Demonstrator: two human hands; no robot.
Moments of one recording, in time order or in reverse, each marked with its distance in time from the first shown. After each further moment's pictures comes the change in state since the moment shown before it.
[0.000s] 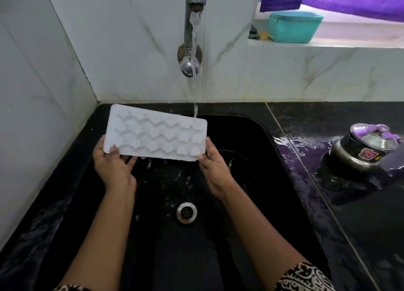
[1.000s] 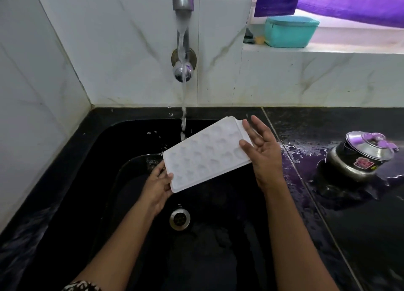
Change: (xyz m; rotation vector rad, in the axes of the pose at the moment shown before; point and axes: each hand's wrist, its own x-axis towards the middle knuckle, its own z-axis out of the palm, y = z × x) left_hand -0.042 -0.069 0.017 0.285 -0.449 -0.472; right_hand -0.018 -0.078 -0.081 -0.107 0.149 -0.444
